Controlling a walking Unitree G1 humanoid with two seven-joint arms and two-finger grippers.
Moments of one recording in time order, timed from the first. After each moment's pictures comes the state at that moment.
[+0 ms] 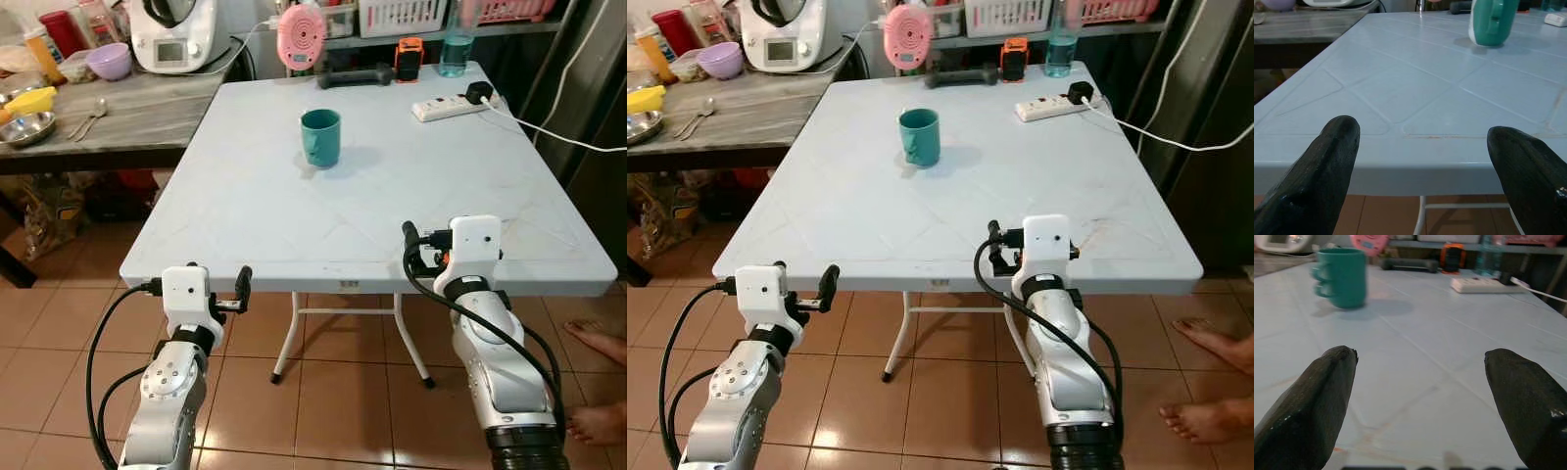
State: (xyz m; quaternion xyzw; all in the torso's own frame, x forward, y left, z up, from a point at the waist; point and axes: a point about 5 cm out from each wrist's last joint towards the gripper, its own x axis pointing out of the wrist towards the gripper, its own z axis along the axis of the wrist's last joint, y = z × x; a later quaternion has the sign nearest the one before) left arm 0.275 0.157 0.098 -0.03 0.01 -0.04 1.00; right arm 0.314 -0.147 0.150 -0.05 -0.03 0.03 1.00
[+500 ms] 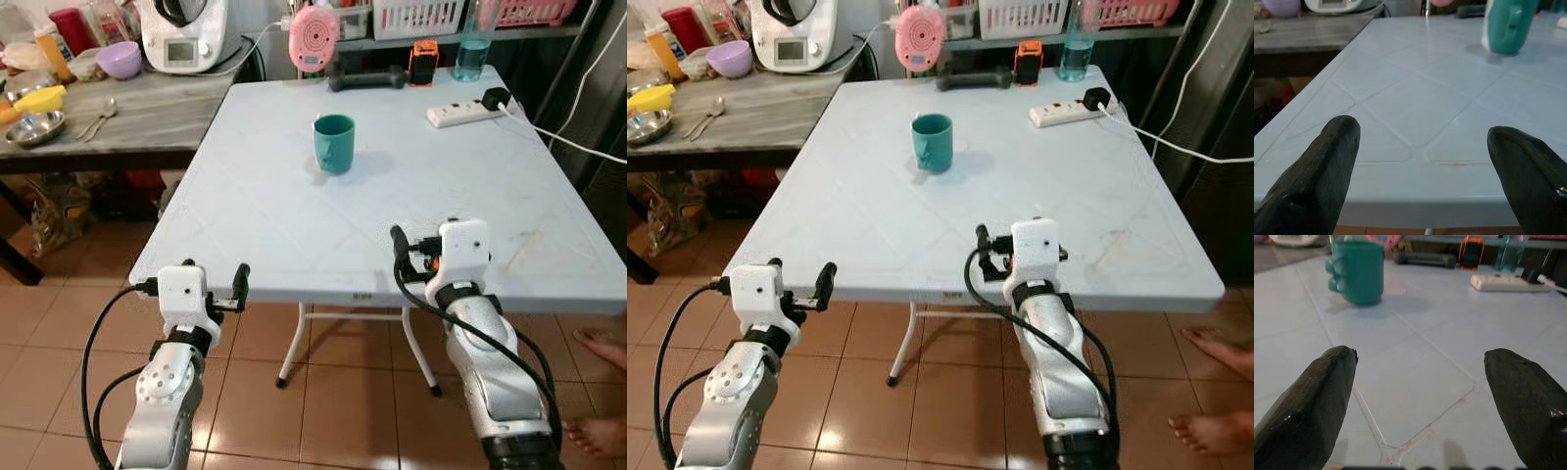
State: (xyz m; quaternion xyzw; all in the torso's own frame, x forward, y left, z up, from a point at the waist) left arm 0.268 0.162 0.099 -0.02 0.00 -0.04 1.00; right arm 0.300 -0.149 0.138 -0.06 -0.03 0.04 1.00
